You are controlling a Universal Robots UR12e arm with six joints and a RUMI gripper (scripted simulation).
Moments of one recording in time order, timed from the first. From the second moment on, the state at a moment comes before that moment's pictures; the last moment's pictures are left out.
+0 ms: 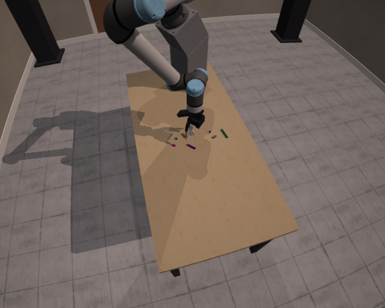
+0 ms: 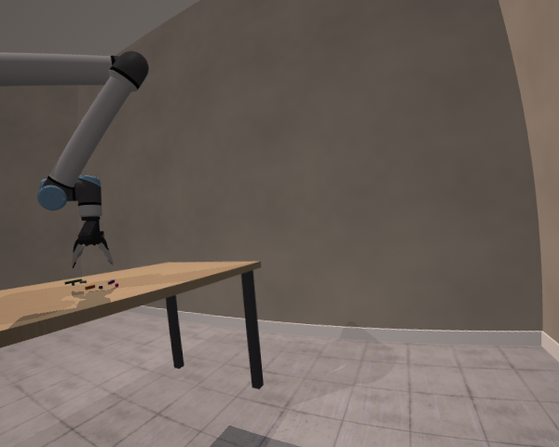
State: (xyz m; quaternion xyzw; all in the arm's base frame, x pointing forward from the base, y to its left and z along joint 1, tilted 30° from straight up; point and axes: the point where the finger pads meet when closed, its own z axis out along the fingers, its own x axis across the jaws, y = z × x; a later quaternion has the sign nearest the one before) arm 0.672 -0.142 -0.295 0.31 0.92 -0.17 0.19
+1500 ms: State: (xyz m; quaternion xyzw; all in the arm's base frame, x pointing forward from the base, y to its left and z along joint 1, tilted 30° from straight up) arm 0.672 -0.142 -0.295 0.31 0.92 -0.17 0.19
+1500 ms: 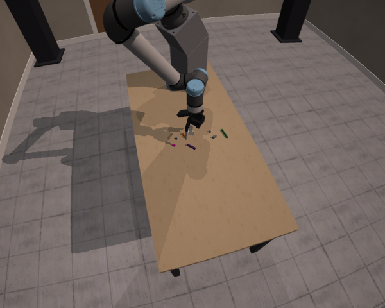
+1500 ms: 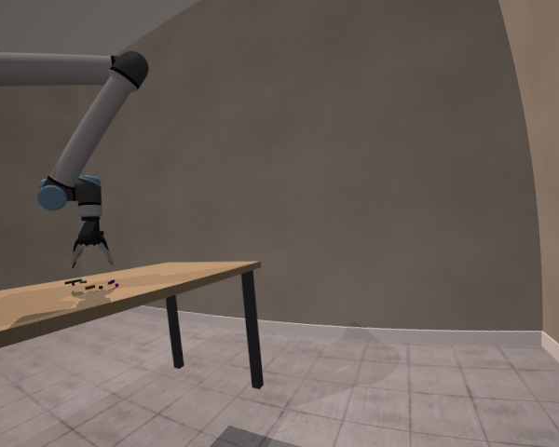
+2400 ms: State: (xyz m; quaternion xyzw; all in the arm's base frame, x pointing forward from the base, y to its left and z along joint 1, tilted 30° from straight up) arm 0.672 -0.145 -0.293 0.07 0.96 -0.21 0.14
